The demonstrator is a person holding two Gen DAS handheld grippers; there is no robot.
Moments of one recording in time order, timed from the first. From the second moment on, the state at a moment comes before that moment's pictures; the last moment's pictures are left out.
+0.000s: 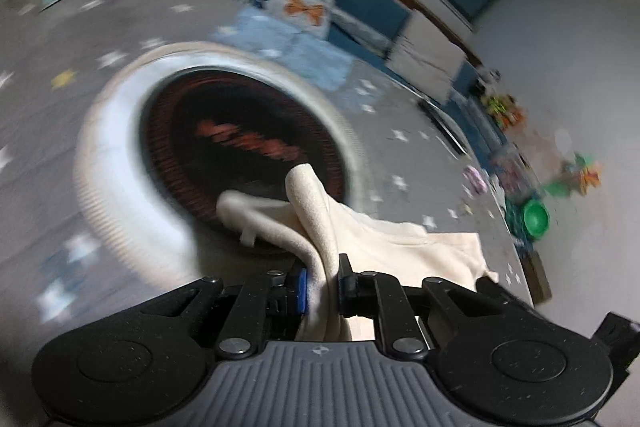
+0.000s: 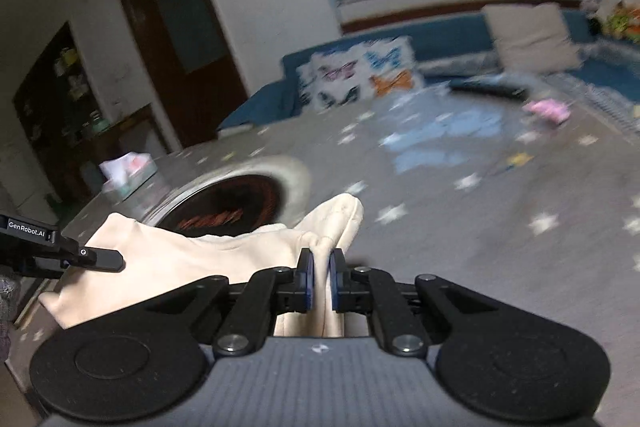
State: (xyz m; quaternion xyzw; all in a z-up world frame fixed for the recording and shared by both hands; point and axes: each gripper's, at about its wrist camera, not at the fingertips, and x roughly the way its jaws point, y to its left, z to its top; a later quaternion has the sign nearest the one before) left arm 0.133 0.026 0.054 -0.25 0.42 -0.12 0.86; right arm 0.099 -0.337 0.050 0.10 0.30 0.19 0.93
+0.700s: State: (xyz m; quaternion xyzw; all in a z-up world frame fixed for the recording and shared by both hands) left arm 0.219 -0.147 0.036 -0.08 0.43 -0.18 0.88; right arm 0.143 -0.483 0.038 0.07 0.31 -0.02 0.95
